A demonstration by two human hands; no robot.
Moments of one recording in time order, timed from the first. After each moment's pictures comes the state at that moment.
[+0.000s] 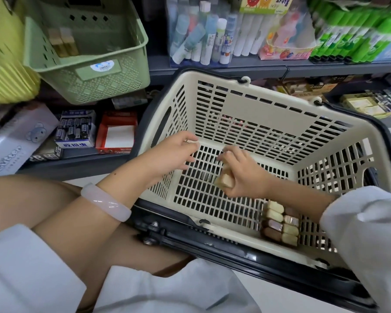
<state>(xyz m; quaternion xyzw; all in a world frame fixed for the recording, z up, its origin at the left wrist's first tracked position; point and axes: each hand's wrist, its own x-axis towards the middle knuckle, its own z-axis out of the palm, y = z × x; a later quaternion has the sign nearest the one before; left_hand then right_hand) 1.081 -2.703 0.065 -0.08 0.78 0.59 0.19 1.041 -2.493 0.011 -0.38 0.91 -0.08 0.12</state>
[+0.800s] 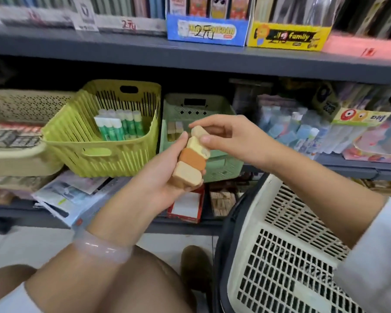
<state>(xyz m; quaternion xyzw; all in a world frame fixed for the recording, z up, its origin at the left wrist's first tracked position) 1.077 -2.858 0.165 -0.25 0.45 0.85 -0.02 0.970 -2.742 0.193 -0.46 0.72 -0.48 0.22</state>
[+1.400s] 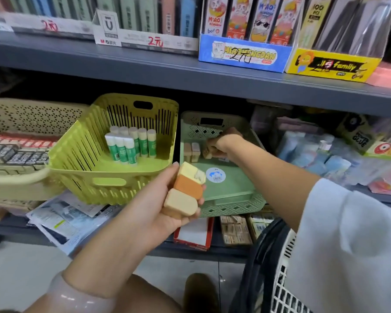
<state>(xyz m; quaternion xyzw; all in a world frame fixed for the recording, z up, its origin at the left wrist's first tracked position) 1.073 -2.915 0.149 -0.25 0.37 0.89 -0.01 0.853 -2.874 0.139 -0.09 0.95 -0.28 0.15</state>
